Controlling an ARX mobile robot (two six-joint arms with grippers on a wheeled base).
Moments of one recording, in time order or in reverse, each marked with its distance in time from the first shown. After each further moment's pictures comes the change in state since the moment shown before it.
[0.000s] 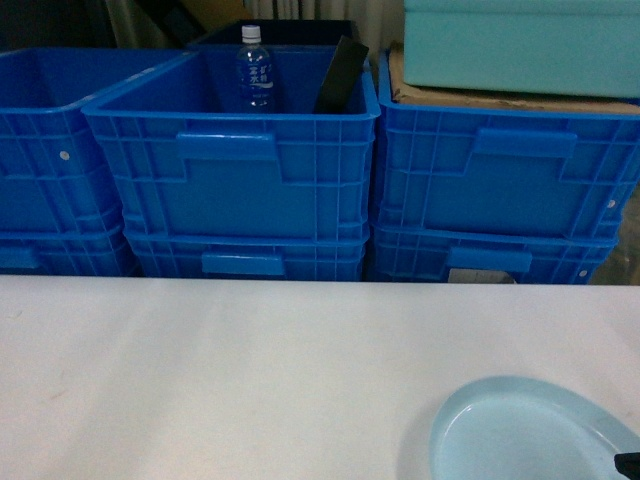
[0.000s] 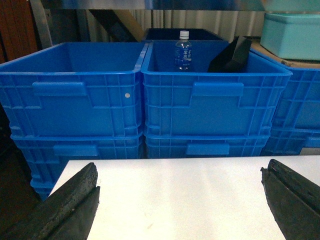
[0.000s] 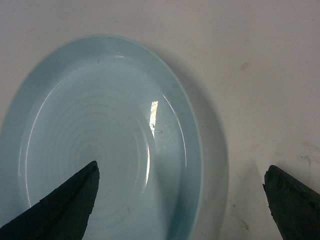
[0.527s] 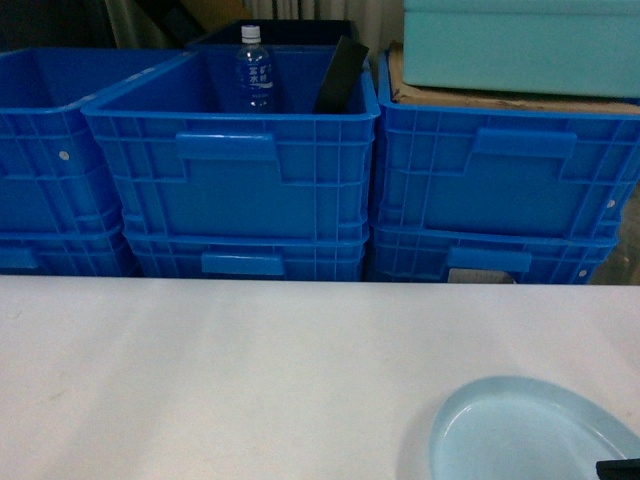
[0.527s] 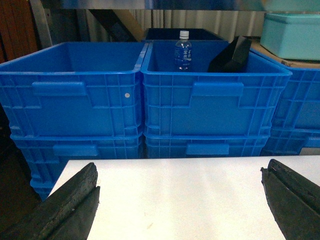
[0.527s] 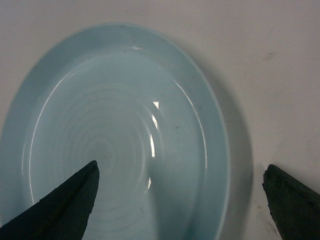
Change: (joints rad) left arm 0.000 0.000 0.000 0.000 0.000 0.000; right arm 0.058 0.017 -0.030 0.062 0.028 0.047
